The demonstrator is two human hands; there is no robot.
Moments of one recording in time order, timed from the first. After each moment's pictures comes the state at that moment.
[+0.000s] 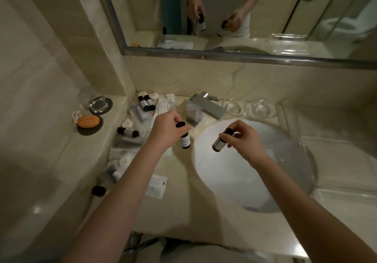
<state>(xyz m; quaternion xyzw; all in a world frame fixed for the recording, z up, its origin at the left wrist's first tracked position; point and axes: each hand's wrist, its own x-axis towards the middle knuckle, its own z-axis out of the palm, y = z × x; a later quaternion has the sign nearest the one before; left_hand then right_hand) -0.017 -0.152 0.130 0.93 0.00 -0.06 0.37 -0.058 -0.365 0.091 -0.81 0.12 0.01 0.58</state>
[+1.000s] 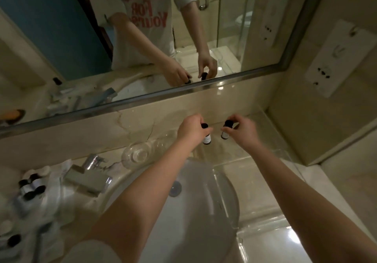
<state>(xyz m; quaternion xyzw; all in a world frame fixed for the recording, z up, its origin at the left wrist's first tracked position) 0.099 -0.578 0.089 0.92 -0.16 -0.15 0.31 0.024 -0.715 0.068 -0.85 0.25 -0.11 0.45</state>
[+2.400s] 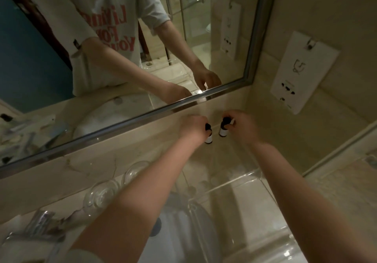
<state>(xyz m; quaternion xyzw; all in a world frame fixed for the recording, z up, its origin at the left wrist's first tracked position) 0.143 -0.713 0.082 0.92 -0.33 -0.15 0.13 0.056 -0.844 0.055 -0.91 0.21 -0.12 0.34</state>
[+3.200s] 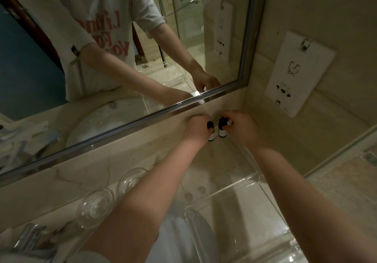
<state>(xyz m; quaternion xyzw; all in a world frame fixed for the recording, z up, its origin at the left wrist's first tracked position) 0.139 -0.733 0.080 0.91 -0.35 -0.12 0.21 0.059 -0.856 0.054 -0.92 0.22 -0.12 0.31</state>
